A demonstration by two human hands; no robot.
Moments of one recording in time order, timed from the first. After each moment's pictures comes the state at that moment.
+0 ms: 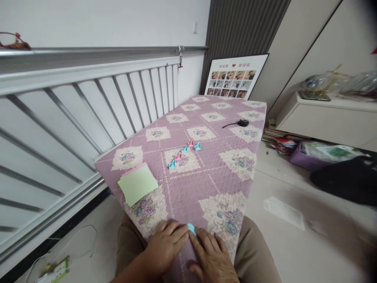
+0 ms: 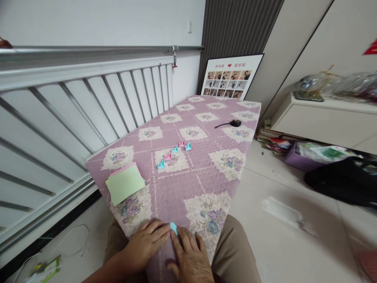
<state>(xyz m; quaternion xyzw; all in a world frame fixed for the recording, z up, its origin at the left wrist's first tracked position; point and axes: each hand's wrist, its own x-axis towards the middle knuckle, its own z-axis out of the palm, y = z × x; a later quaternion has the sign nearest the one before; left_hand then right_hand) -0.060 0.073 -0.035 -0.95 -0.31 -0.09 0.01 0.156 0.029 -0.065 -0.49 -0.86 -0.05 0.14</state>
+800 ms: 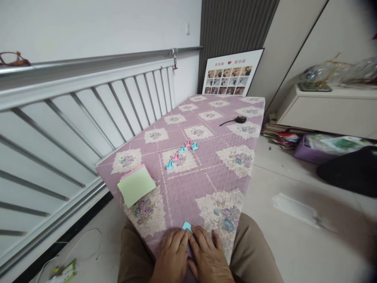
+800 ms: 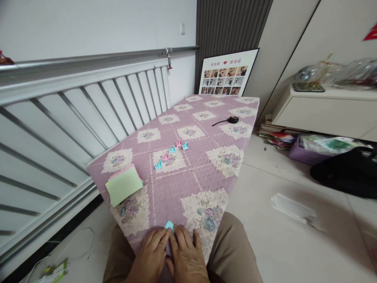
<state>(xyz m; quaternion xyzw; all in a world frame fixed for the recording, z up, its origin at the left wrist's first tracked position) -0.018 0.030 -0.076 -0.86 -0.48 -0.17 0.06 0.150 0.025 -0.068 -0.54 -0.83 -0.01 0.15</state>
